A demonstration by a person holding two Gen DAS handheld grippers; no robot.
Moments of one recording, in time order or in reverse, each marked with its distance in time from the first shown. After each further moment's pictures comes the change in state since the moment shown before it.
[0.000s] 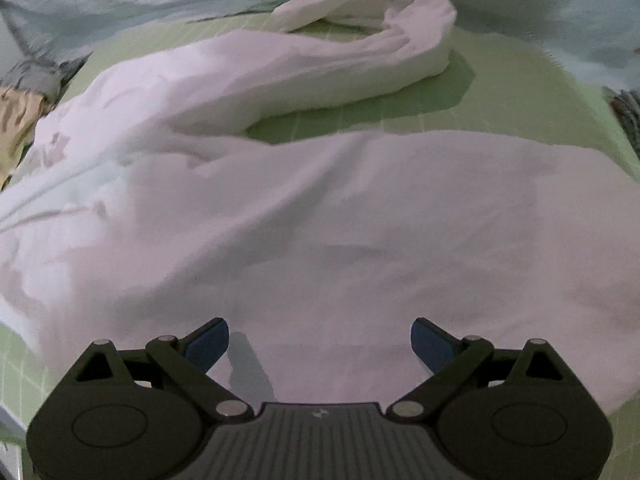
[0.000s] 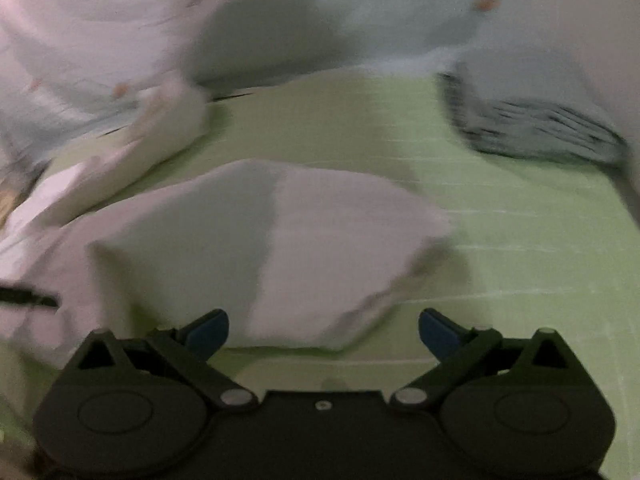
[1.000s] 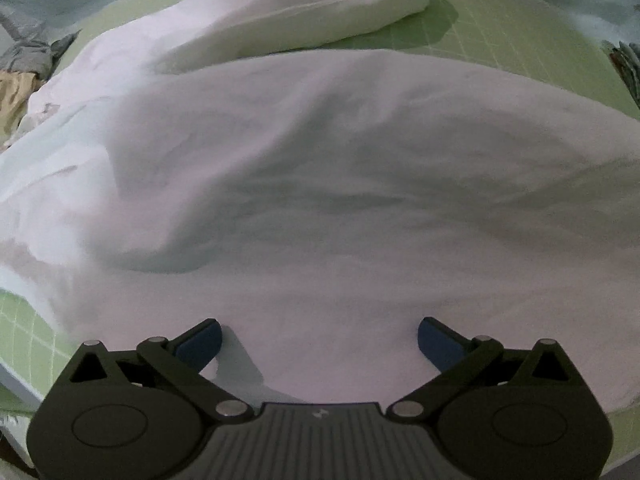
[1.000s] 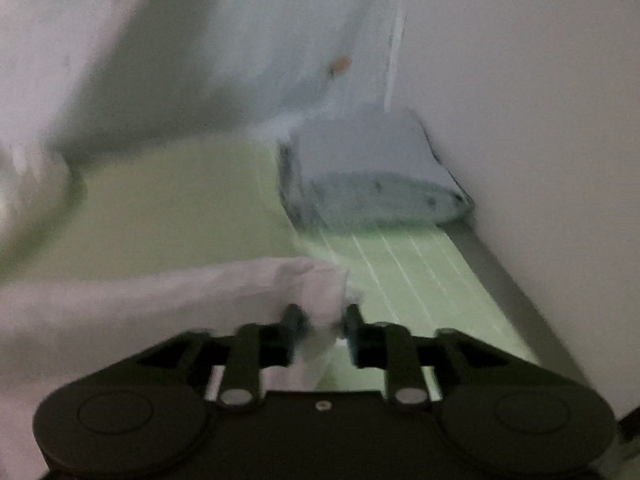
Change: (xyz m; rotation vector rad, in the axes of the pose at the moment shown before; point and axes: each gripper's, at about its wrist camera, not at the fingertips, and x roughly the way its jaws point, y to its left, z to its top) left arm -0.003 -0.029 -0.027 0.011 0.118 0.029; right arm -0.043 -0.049 0.014 0.020 -0.130 -0.488
